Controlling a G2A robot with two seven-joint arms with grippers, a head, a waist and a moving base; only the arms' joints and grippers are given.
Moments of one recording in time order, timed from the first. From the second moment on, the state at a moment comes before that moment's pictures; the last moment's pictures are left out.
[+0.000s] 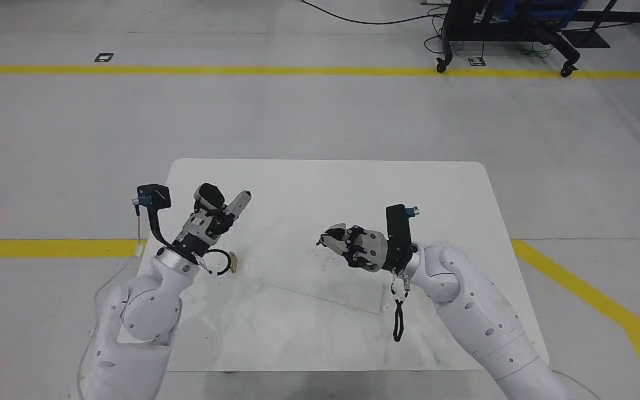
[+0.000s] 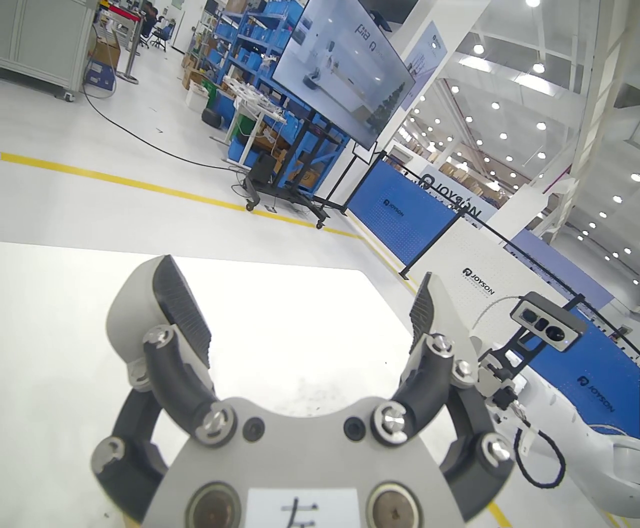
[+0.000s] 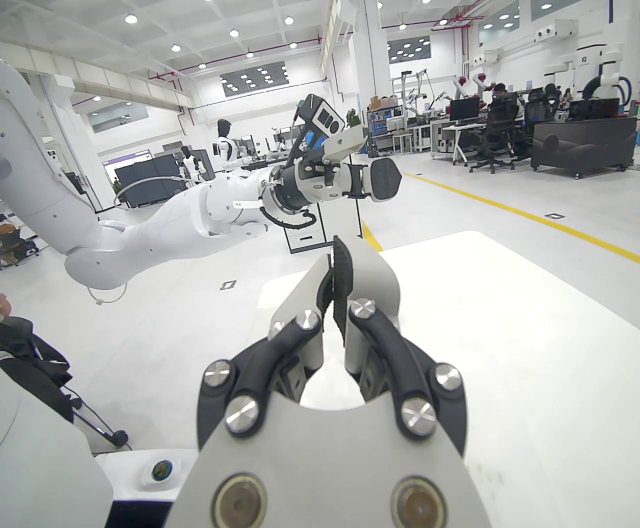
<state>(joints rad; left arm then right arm) 1.55 -1.17 -1.51 -1.89 0.51 -0.31 -0.24 -1.23 -1.19 1.07 -1.47 -0.84 -1.01 -0.09</state>
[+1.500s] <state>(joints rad) 1.24 -1.14 -1.28 -1.46 -0.25 -0.67 -1.08 -1.08 -1.26 0.82 -1.18 -0.19 -1.01 0.09</state>
